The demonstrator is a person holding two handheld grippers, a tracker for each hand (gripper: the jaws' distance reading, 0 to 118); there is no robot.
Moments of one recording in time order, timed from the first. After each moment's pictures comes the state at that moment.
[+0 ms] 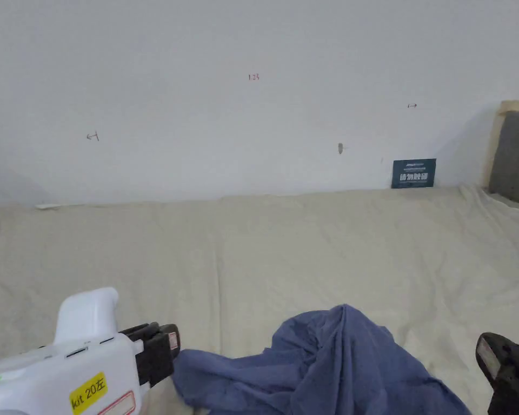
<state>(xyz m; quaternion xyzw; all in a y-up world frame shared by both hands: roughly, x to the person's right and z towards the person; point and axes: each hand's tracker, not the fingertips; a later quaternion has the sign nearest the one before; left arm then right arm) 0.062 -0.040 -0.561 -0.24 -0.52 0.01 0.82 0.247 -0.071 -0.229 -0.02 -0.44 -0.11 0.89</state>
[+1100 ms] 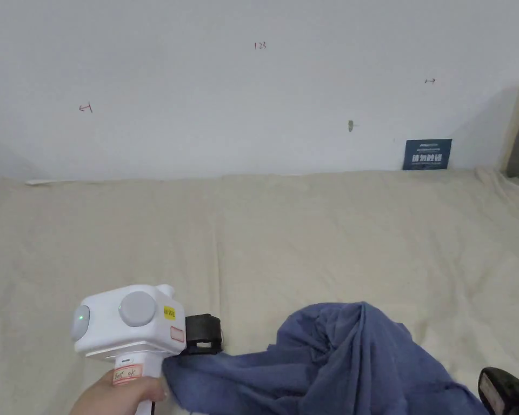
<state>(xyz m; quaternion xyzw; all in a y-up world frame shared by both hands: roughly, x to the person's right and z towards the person) 0.274 -0.164 -0.717 -0.49 -0.44 -0.12 0.74 0.279 -0.112 -0.261 -0.09 -0.42 -0.12 0.89</state>
